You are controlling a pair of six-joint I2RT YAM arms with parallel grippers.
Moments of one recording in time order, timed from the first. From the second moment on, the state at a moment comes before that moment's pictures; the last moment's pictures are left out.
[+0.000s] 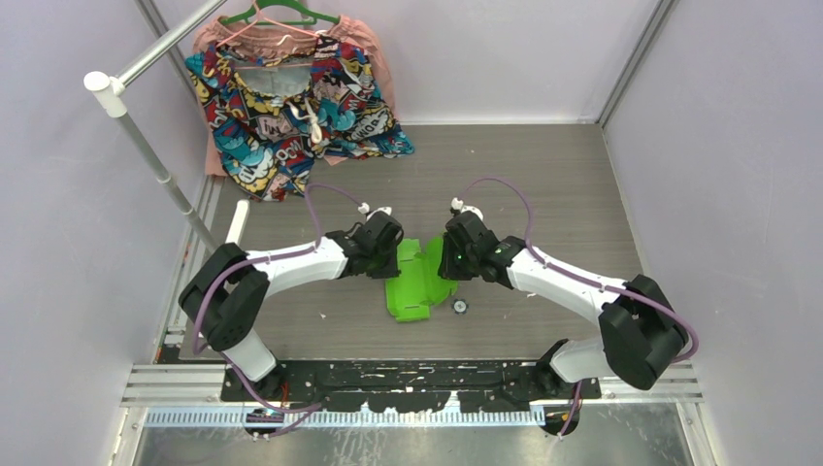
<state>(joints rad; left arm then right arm) -0.79 1.64 0.95 -0.29 -0.09 -0.76 0.71 1.35 0.80 -0.36 0.05 0.66</state>
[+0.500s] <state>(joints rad) -0.78 1.55 0.95 -0.33 -0.11 -0.75 0.72 1.37 0.82 -0.35 0.03 0.67</state>
